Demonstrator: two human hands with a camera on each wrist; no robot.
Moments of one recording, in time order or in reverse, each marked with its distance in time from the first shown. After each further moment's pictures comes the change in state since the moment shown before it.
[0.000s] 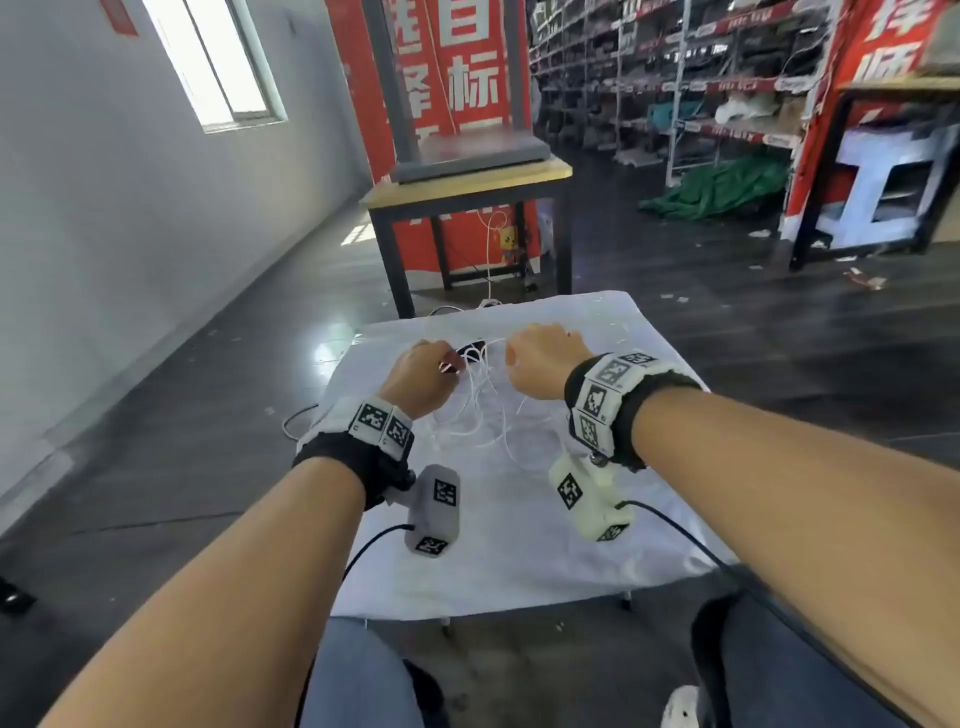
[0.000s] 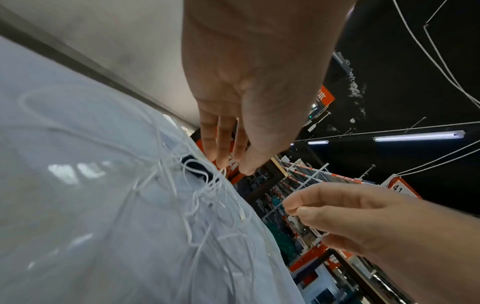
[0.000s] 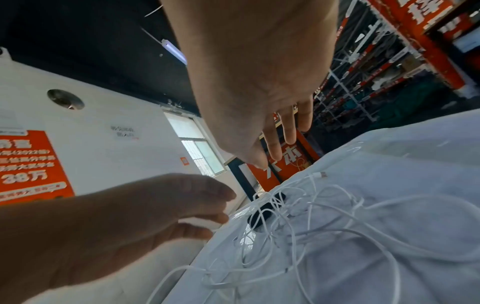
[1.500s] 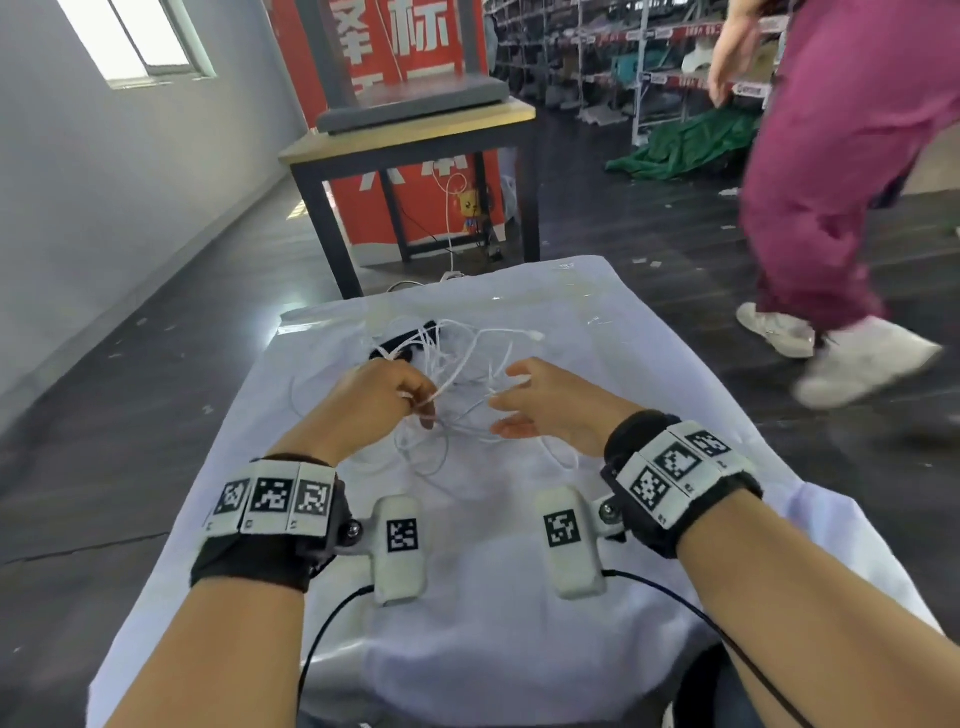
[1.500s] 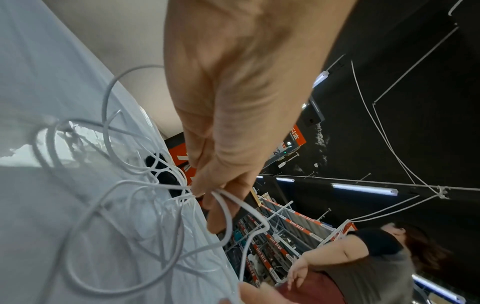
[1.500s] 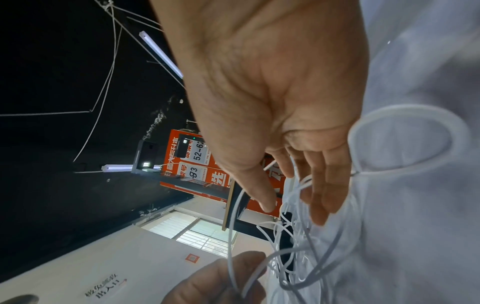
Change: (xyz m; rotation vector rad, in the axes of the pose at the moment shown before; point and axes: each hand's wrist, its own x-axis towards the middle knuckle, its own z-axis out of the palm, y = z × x) left_hand 0.037 -0.021 0.042 -0.051 -0.164 0.046; right_hand 0.026 0.068 0.077 1.316 -0.259 0.327
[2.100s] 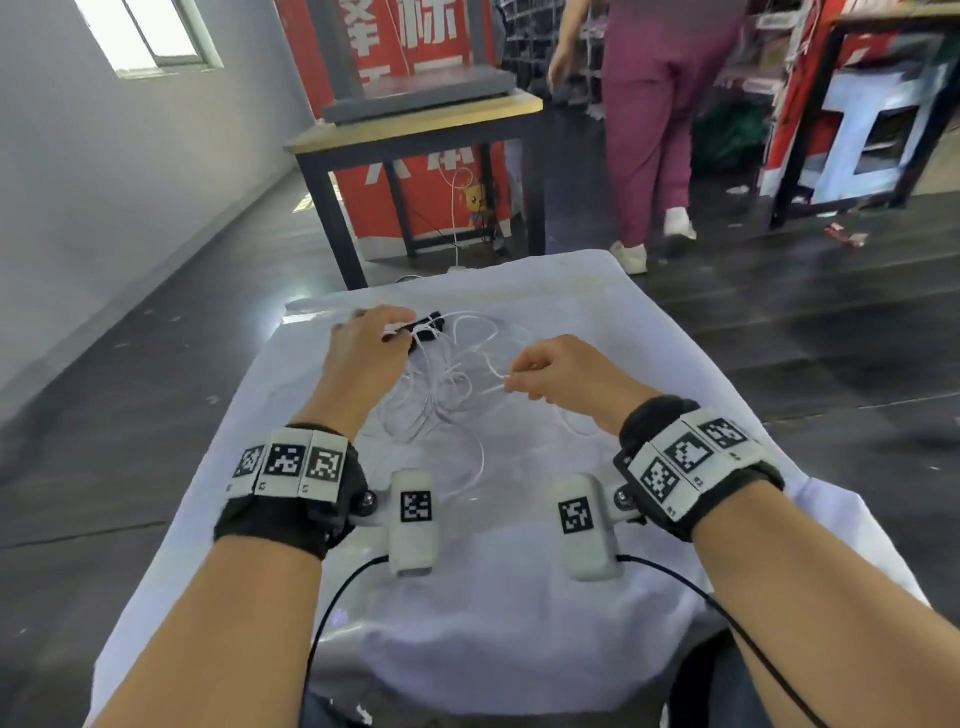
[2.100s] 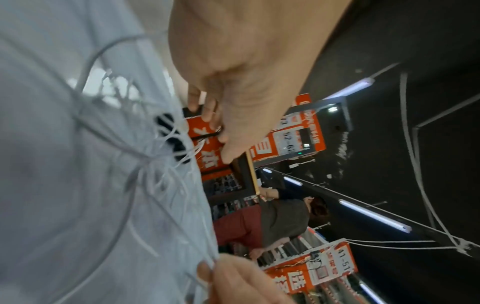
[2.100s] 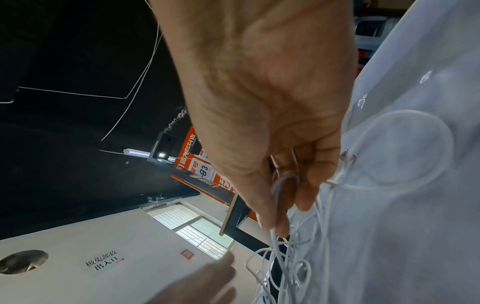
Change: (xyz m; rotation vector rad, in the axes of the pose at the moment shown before) left_hand 0.017 -0.002 0.003 -0.116 0.313 -0.189; right_hand -0.002 -0.006 -0.013 -0.534 0.157 -0.267
